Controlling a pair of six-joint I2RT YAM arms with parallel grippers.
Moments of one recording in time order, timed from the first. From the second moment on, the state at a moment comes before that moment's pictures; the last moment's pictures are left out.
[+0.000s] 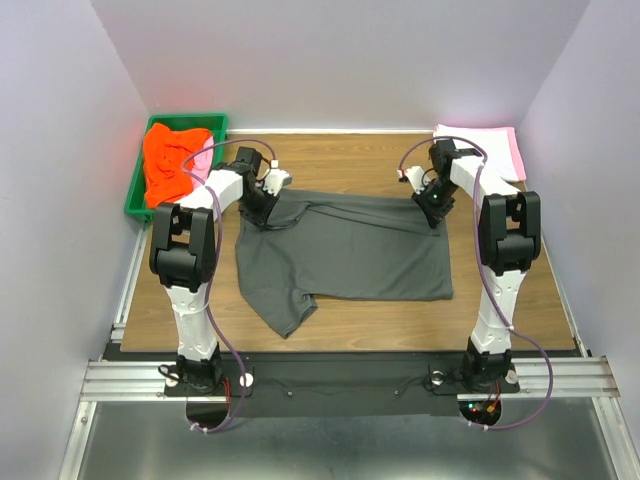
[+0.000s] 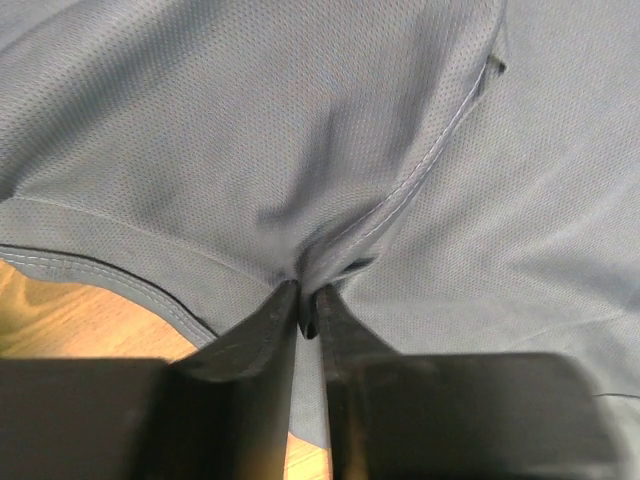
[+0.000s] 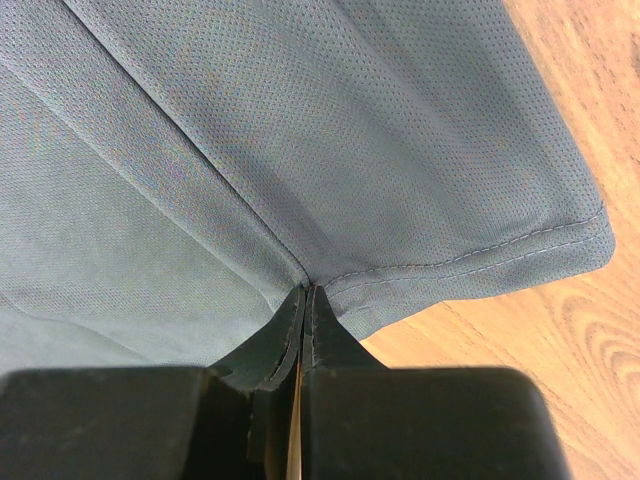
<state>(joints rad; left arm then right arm) -0.21 1.99 1.49 -0.75 0.21 0.39 0.09 2.13 1.71 -1.02 -0.17 -0.69</state>
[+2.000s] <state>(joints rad) -0.36 1.94 1.44 -0.71 0.39 0.36 0.09 2.08 1.71 -1.09 -0.22 -0.69</state>
